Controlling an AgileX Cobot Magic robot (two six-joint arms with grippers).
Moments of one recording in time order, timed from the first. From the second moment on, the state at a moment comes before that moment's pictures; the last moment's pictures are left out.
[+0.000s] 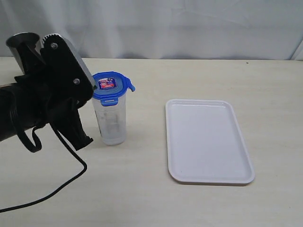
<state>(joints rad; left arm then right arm) -0.80 1.25 -0.63 -1.40 -0.34 2.01 -0.06 0.01 0.00 -0.03 0.34 -0.04</state>
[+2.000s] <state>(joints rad) -0.13 1.48 -0.68 -1.62 0.65 2.11 -0.06 0.01 0.00 -0.03 0.34 -0.04</state>
